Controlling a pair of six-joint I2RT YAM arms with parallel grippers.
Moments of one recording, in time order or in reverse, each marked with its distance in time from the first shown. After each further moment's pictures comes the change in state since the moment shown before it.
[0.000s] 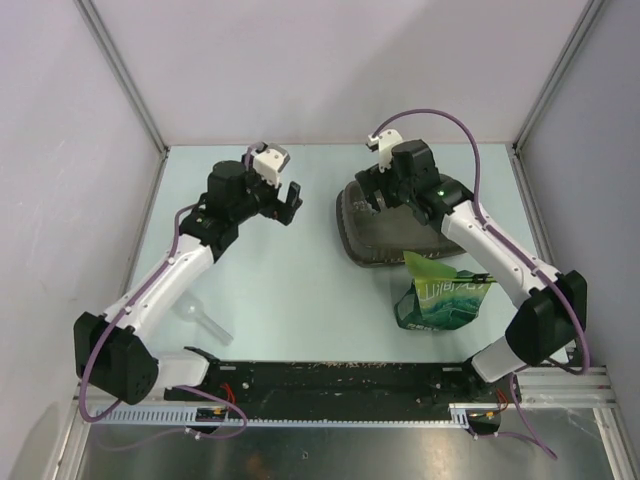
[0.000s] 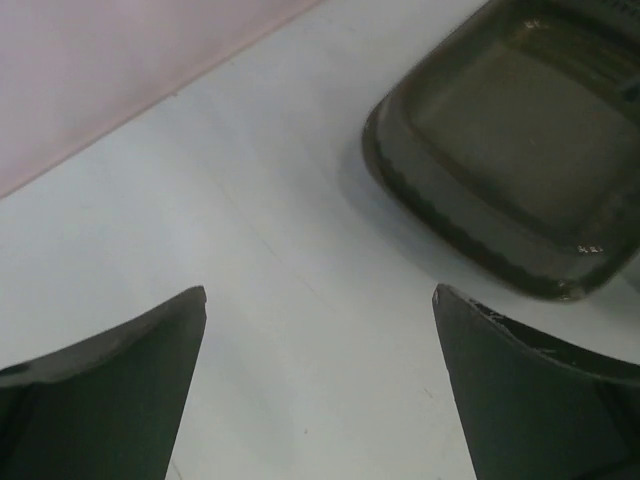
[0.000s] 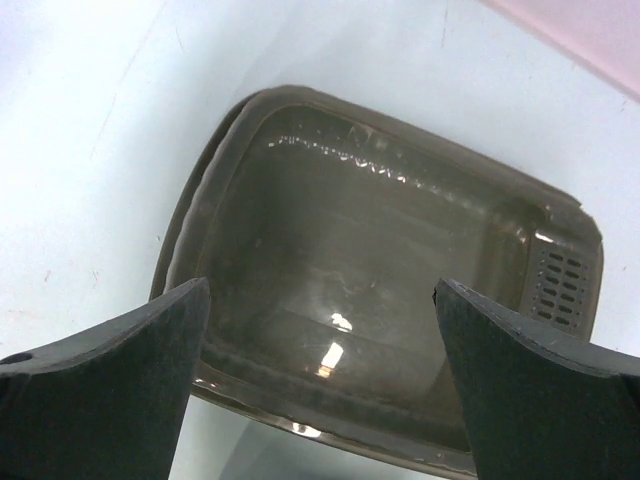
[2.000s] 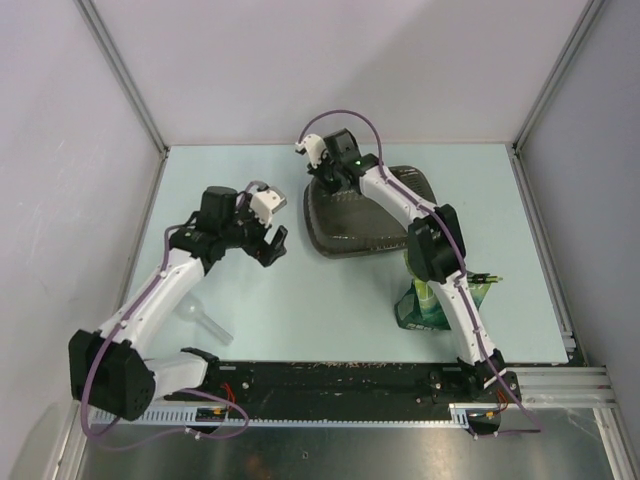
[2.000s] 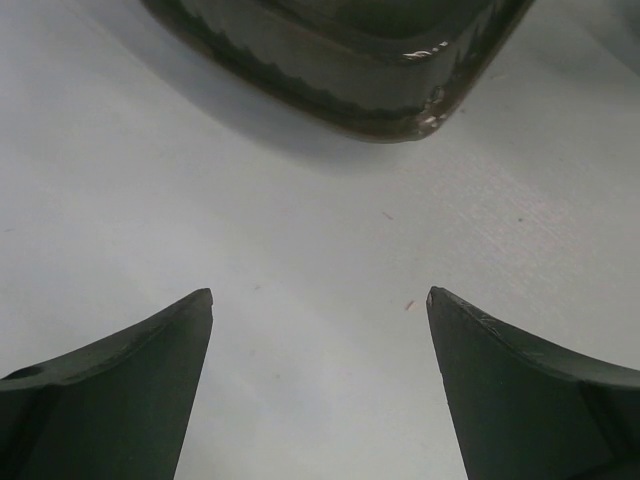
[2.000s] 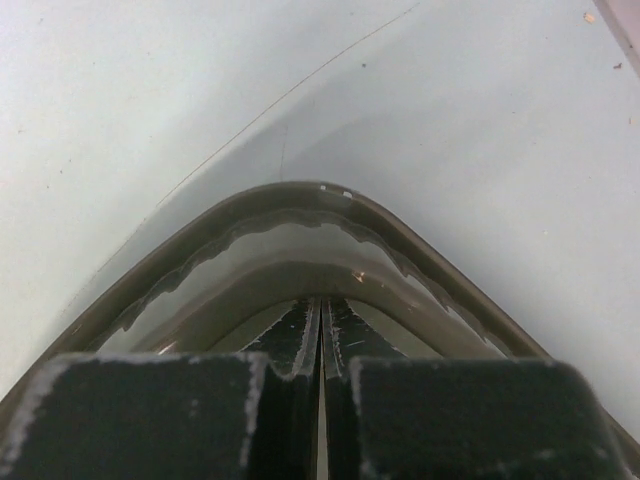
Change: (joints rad) left arm 0.096 -0.113 -0.146 -0.327 0.233 0.210; right arm 0.029 0.936 0.824 -0.047 -0.296 -0.235
